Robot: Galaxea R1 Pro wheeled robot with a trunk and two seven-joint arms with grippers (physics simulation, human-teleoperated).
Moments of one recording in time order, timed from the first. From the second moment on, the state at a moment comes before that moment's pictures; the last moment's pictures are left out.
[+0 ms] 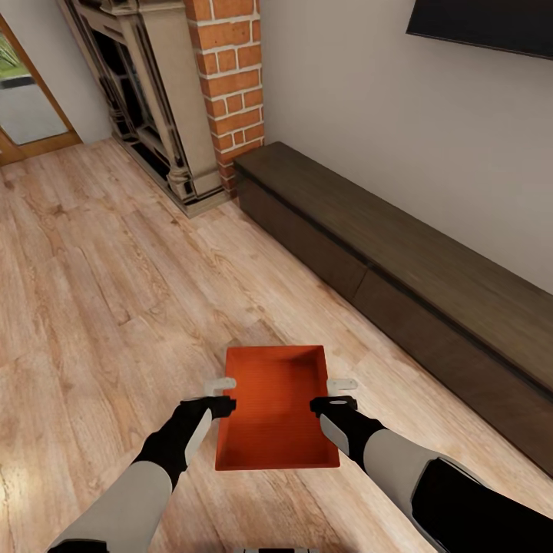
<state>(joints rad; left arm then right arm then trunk) -0.71 -0.13 0.01 -0.61 0.04 0.44 0.11 -0.92 0.14 0.87 -0.15 -0.82 0.13 -0.38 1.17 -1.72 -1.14</state>
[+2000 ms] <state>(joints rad) -0.71 -0.13 0.01 -0.55 0.04 0.42 0.16 -0.92 0.14 0.87 -0.15 -0.82 0.13 -0.38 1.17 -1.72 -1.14</state>
